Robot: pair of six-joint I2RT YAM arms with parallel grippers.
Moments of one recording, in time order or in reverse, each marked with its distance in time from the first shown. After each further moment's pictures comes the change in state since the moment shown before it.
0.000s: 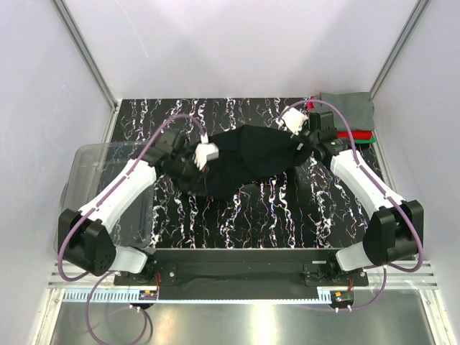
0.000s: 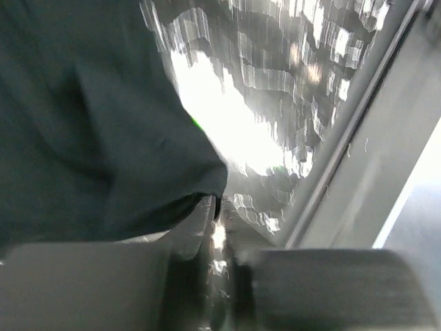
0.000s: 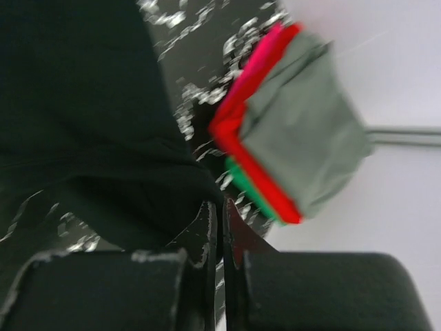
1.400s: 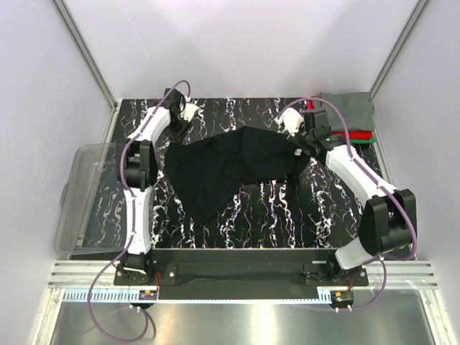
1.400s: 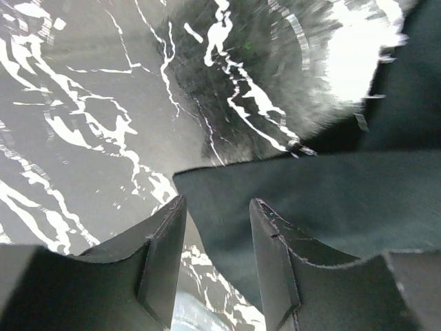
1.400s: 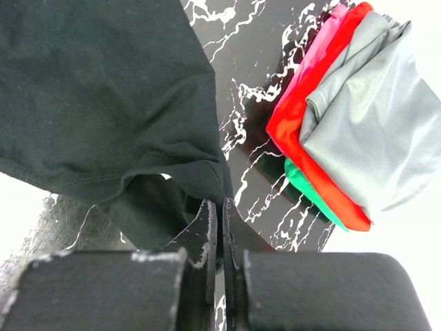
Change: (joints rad) left arm 0.276 0.983 0.920 -0.026 -0.602 0.069; right arm 0.000 0.077 0.013 -0.059 -0.071 0.184
